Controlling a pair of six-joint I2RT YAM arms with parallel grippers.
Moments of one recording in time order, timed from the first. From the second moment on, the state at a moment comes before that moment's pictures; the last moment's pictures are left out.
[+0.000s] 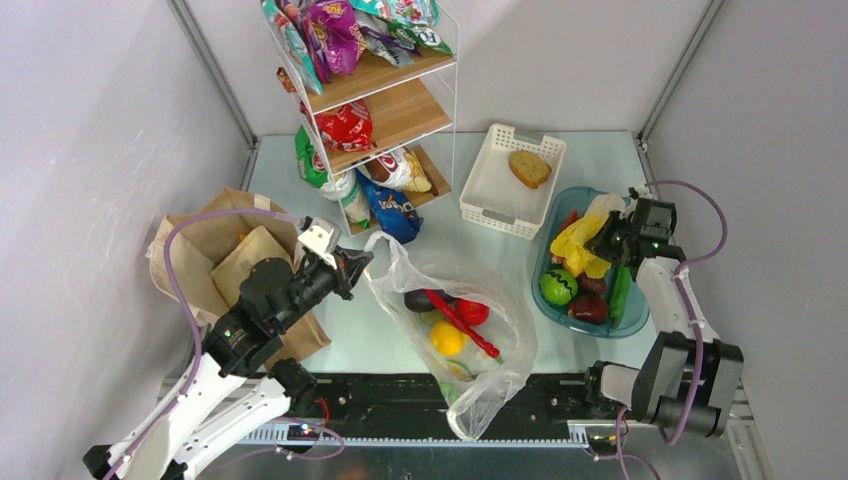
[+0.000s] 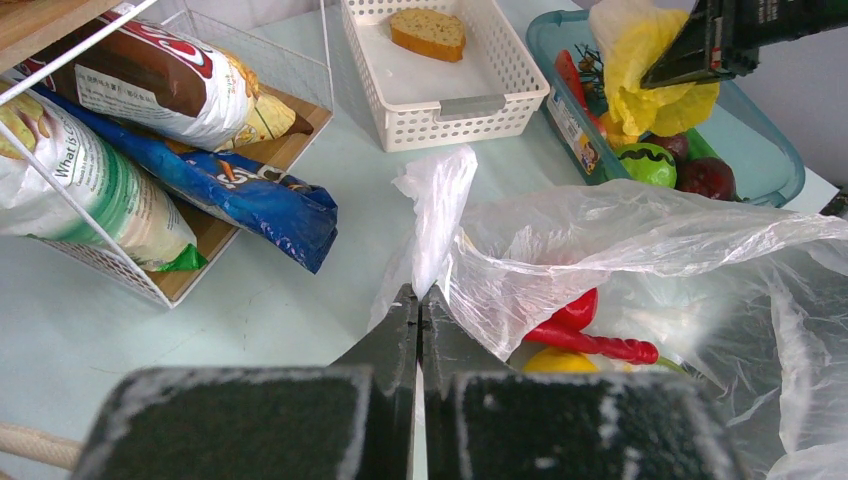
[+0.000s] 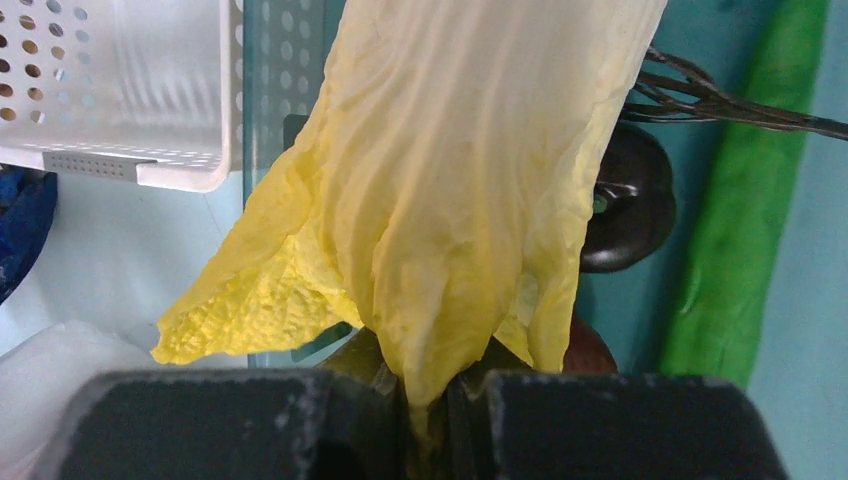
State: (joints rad) left arm -0.69 0.54 0.73 -0.35 -0.02 -0.13; right arm -0.22 1.18 0.79 -0.38 -0.25 0.28
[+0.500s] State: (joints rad) left arm -0.69 0.54 0.73 -0.35 -0.02 -0.13; right arm -0.19 1.20 0.79 -0.33 -0.22 0.29
